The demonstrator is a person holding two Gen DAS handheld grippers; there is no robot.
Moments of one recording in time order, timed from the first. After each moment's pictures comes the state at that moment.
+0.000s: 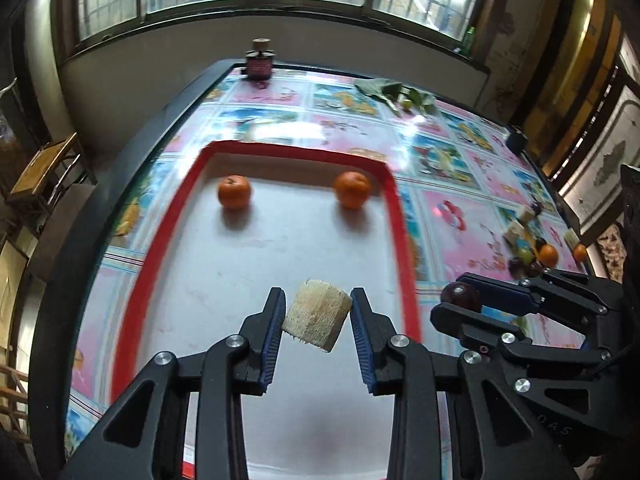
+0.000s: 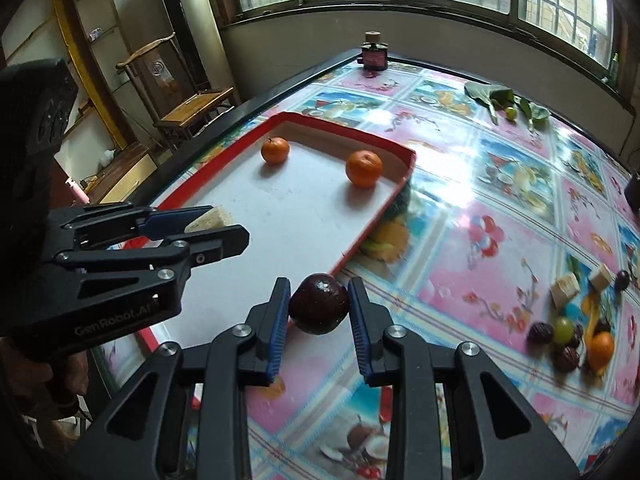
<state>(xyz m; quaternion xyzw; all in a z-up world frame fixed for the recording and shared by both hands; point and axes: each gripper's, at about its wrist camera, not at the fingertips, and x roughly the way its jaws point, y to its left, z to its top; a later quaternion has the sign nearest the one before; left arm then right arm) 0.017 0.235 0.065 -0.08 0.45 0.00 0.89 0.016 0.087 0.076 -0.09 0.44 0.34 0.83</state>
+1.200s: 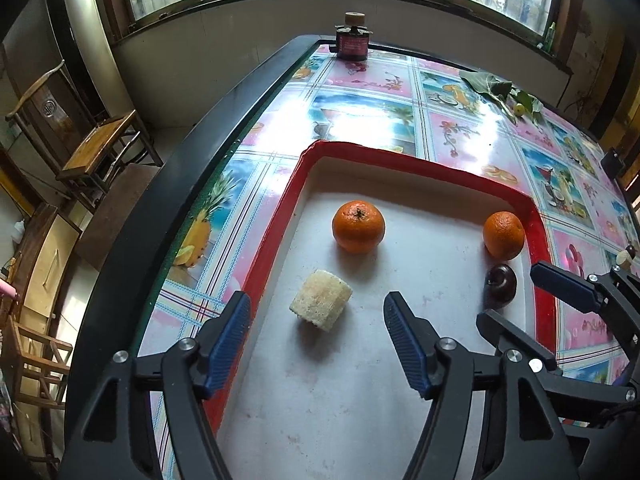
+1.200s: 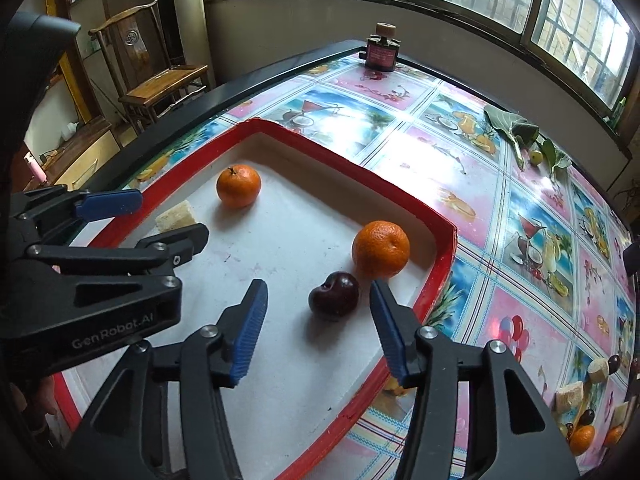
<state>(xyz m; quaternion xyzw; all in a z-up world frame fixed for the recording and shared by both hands) 0.073 0.283 0.037 -0.06 0.49 0.12 0.86 0.078 0.165 0.052 -0.17 0.43 0.29 0.83</state>
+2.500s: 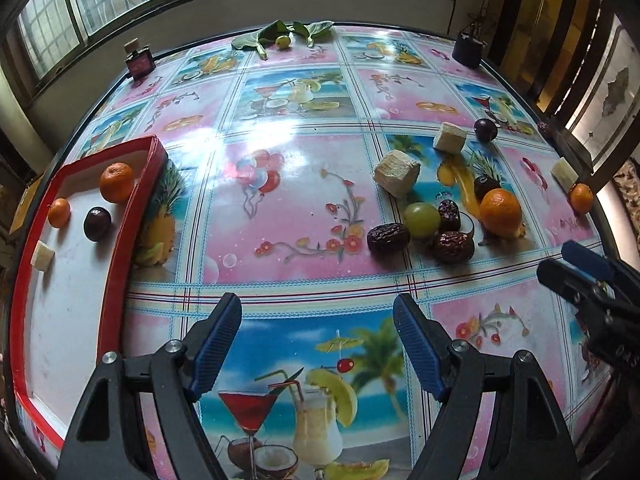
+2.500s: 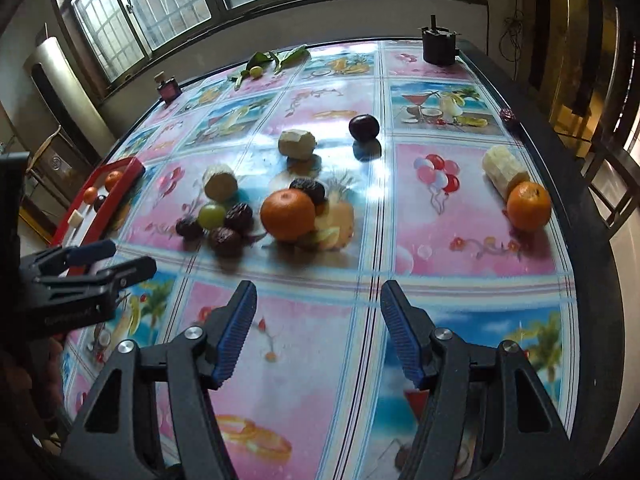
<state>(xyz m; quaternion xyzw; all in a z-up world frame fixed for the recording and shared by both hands) 0.056 0.008 0.029 0.01 0.52 -0.01 0.86 0.053 -0.209 0.030 0.05 0.46 0.16 0.87</state>
